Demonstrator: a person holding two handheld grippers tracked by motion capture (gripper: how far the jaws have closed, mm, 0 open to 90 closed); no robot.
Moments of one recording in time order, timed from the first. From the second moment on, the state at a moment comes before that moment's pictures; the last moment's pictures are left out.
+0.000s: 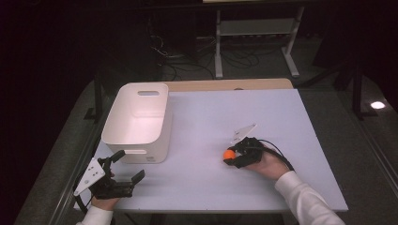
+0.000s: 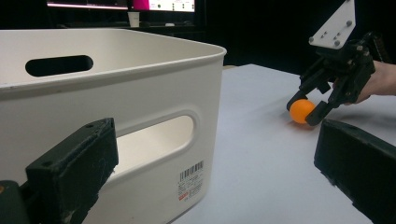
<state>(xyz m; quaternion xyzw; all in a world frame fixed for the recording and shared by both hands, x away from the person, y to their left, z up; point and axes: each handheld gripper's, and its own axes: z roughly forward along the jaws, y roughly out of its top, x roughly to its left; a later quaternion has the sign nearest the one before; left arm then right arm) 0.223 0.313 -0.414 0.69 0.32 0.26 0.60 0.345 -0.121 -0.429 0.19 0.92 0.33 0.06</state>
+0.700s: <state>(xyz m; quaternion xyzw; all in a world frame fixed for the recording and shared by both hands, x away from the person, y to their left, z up) 0.222 0.314 -0.413 0.69 0.32 0.26 0.60 0.341 -0.121 -0.387 0.19 0.90 0.38 0.07</state>
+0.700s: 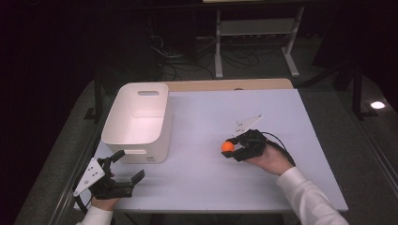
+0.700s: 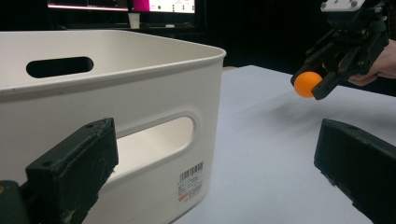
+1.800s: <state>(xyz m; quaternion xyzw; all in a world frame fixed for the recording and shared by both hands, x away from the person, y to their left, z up) 0.222 0.315 -0.413 0.69 0.32 0.26 0.60 0.346 -0.090 -0.348 0.14 0.91 0.39 0.07</state>
